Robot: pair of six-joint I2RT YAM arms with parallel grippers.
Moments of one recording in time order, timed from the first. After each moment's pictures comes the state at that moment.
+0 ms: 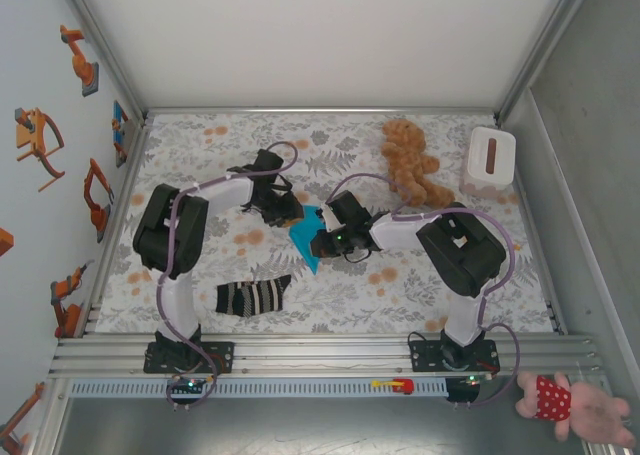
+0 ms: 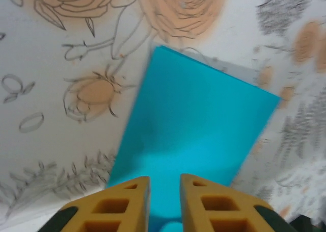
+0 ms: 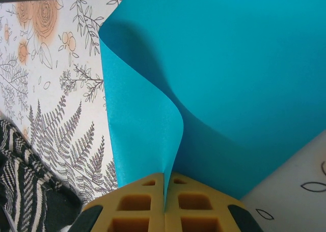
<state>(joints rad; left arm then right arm) -0.50 1.94 1.26 -0.54 0.43 -0.68 0.73 1.87 0.94 -0.05 -0.48 0.53</state>
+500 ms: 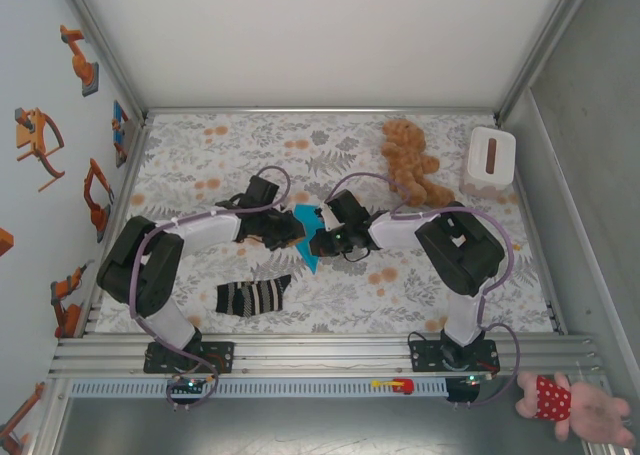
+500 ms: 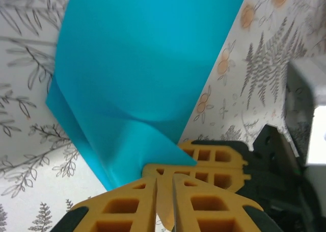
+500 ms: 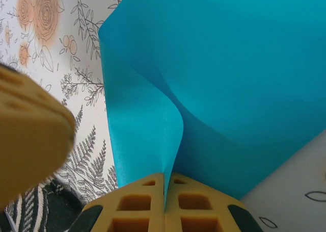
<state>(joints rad) -0.59 1.66 0.89 -0.26 0.46 -0.90 0.73 1.88 0.96 -0.06 -0.48 0.53</state>
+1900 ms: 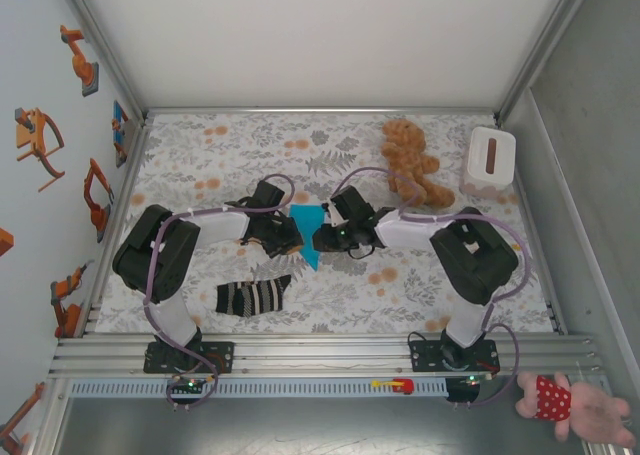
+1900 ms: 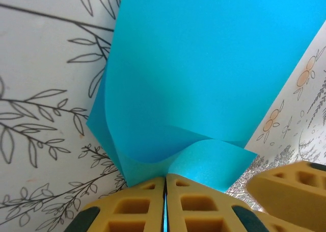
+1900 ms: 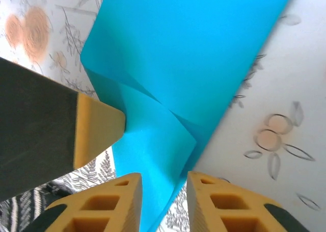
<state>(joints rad) -0.59 1.78 0.91 -0.30 0.41 -0.93 0.72 1.77 0.96 -0.16 -0.36 0.56</state>
